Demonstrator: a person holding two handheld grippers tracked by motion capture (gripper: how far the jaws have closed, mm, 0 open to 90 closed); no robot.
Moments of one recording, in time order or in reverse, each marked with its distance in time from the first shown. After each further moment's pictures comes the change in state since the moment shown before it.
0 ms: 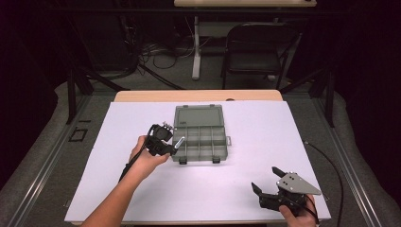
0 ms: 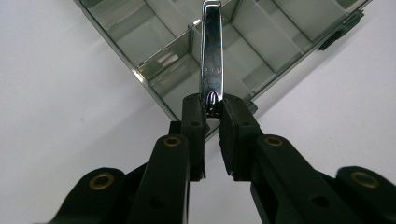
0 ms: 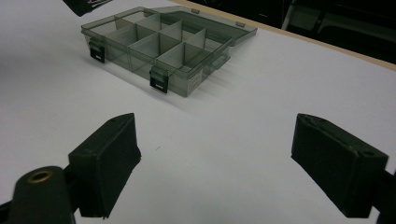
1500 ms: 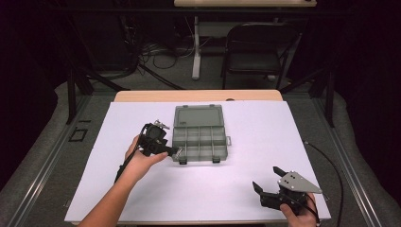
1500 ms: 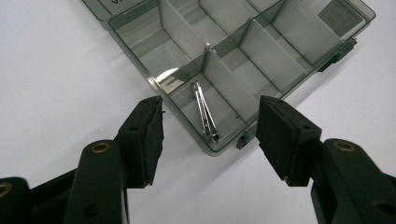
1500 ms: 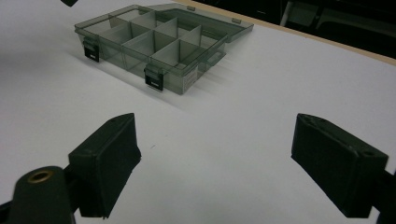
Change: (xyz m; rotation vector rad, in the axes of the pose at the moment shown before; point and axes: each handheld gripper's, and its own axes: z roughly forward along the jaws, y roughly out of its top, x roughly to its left) left arm 0.015 -0.010 -0.008 -0.128 -0.023 -0.026; right arm -0.005 -0.002 0.001 0.015 -0.004 0.014
